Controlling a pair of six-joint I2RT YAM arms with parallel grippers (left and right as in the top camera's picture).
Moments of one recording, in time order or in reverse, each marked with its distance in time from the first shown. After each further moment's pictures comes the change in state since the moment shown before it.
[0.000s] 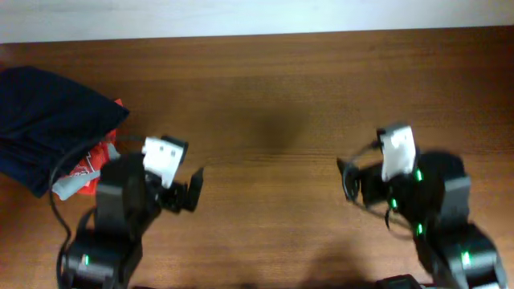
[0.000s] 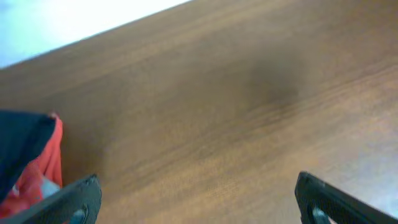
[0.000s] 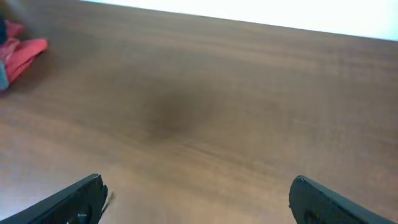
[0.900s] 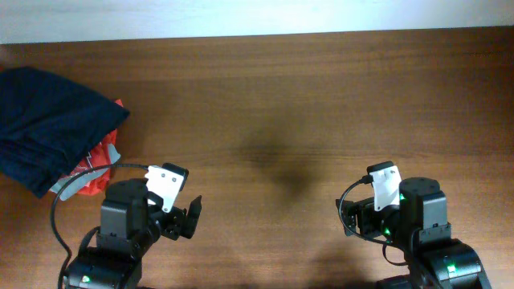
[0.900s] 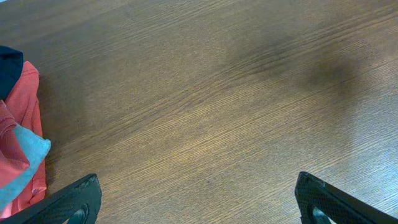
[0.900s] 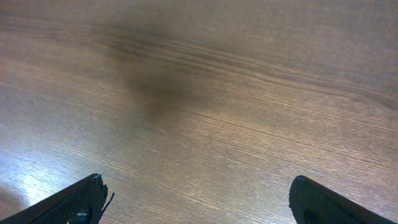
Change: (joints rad) left arm -0.001 -0.105 -0.087 -0.156 0.000 0.000; right arm 0.000 -0.093 -0.180 -0.182 0.000 0.016
